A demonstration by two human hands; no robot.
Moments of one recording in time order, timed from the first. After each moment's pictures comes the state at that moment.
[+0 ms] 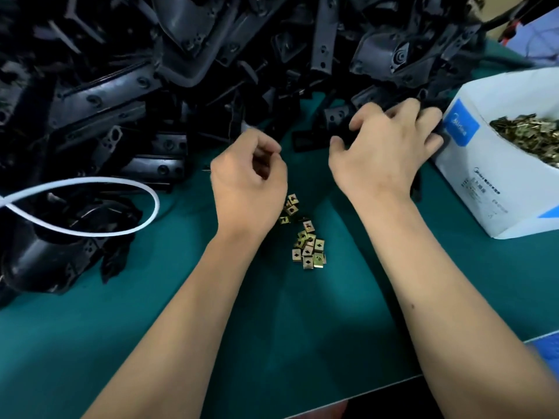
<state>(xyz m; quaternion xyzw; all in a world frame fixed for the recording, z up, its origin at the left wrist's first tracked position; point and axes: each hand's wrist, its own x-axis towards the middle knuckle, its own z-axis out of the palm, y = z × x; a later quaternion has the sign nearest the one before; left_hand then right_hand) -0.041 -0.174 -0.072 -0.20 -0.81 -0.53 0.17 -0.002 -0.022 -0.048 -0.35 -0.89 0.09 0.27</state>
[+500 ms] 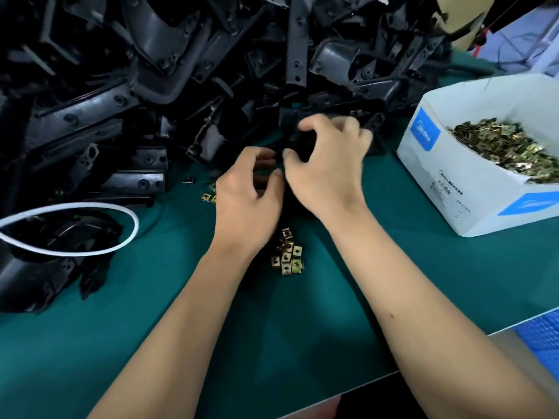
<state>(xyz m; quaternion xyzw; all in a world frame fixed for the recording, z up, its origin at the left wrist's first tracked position) -0.028 -0.160 -0.073 -0.24 -0.81 -0.54 0.08 -0.002 -0.039 -0.045 -0.26 -0.88 0.31 0.24</state>
